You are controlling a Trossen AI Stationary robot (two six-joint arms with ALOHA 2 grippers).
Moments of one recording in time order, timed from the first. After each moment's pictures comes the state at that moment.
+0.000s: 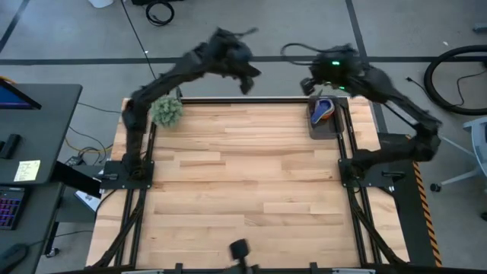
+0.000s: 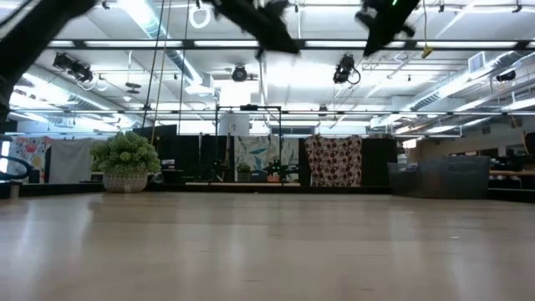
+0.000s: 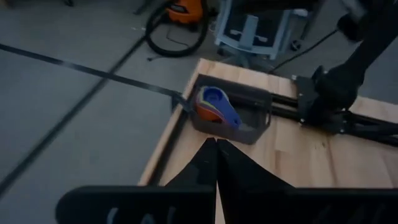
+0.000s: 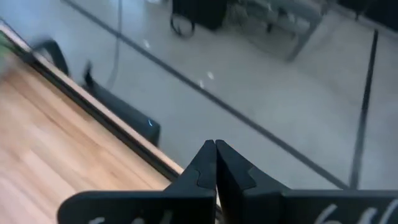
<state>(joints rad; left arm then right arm) 0.57 2.00 2.19 -0.67 0.28 0.08 -0.68 1.22 1.46 -0.81 0.34 -0.01</state>
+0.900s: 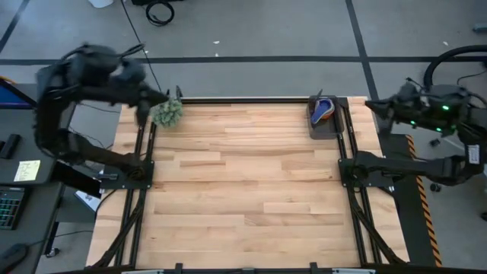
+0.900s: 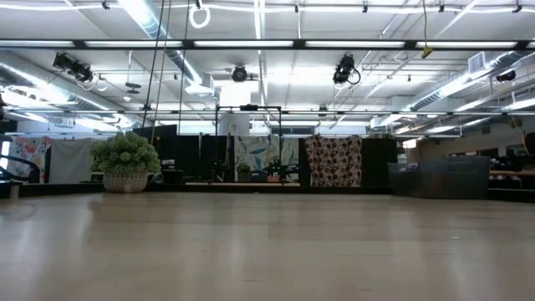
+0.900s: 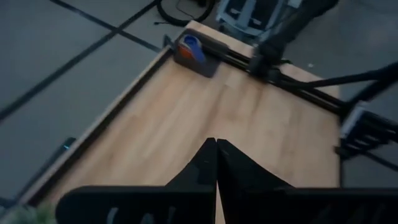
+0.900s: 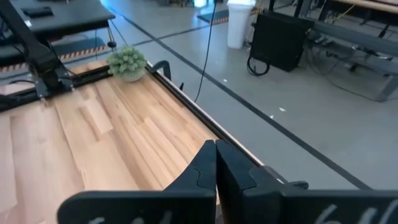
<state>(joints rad) 0.44 1.28 2.19 -1.47 0.10 -0.15 -0.44 0.58 1.49 -1.28 0.18 0.06</state>
